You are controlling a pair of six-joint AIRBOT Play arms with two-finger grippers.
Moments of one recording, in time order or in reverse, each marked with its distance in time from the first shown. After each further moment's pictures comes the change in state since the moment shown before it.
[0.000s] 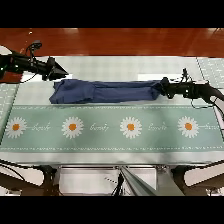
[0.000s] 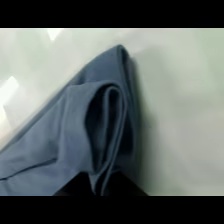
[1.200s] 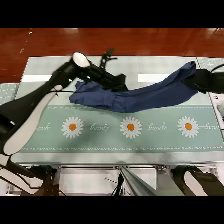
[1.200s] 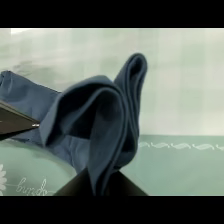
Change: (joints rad) left arm -0.705 -0.038 0.000 -0.037 0.344 -0.108; right arm 0.024 0.882 0.000 -0.611 0.429 0.342
